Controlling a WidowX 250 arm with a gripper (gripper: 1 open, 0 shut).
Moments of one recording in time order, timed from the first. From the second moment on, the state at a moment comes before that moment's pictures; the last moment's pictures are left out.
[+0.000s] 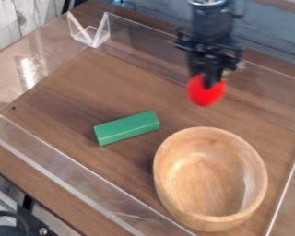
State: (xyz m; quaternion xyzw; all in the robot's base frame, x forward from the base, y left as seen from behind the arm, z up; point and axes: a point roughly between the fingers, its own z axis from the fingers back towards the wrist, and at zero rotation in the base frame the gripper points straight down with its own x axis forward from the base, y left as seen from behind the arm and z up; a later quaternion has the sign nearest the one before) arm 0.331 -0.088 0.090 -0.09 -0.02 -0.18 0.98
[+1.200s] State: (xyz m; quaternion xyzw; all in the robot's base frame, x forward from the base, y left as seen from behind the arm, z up) arm 0.326 -0.089 0.066 -0.06 -0.08 -0.22 0.97
